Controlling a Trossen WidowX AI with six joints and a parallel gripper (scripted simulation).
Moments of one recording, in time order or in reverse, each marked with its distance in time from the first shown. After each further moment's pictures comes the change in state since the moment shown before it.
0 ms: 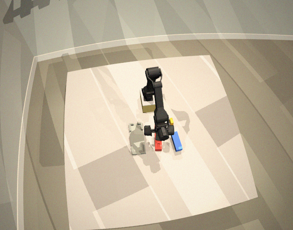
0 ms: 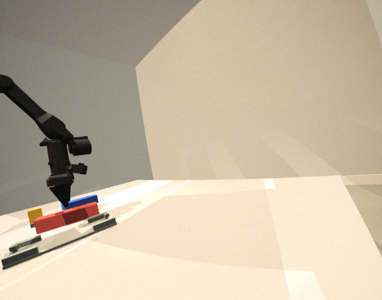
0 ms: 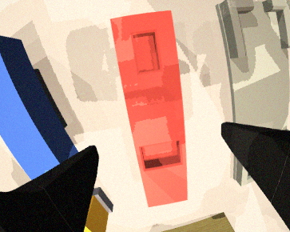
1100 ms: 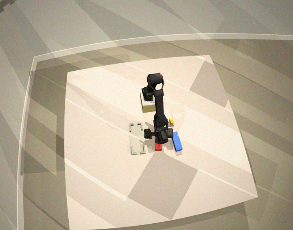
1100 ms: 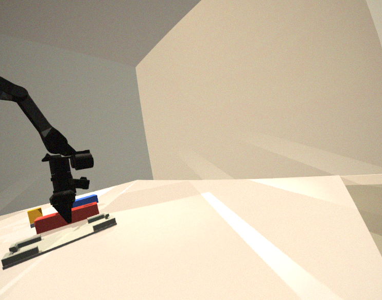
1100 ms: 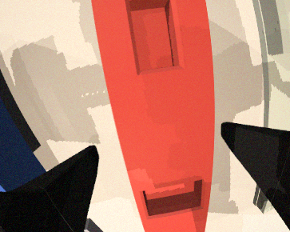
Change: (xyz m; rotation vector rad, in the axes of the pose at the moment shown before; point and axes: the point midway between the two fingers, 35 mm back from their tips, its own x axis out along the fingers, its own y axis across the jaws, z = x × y) arm 0.051 -0.001 -0.002 -0.004 0.006 -0.001
